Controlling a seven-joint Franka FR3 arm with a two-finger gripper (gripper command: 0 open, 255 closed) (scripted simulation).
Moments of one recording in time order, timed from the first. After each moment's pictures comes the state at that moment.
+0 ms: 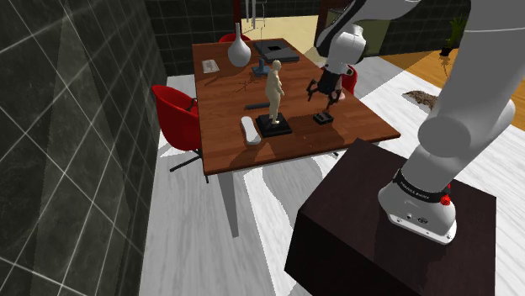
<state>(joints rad) -0.34 0.26 -0.23 -2.25 0.52 2.39 0.33</state>
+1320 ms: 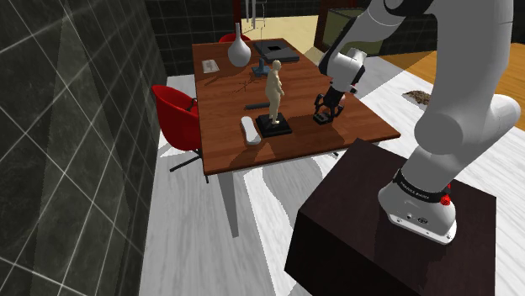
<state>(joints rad) -0.45 0.52 -0.20 -2.15 0.75 2.54 0.28</state>
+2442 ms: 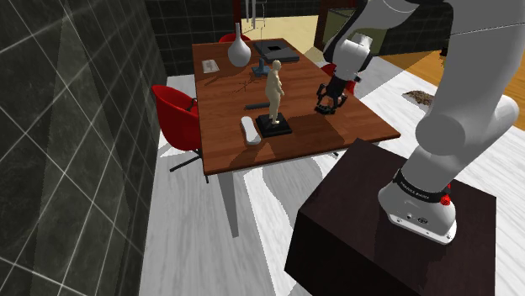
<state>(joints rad) -0.41 0.39 -0.25 -2.19 0.65 2.46 0.37</state>
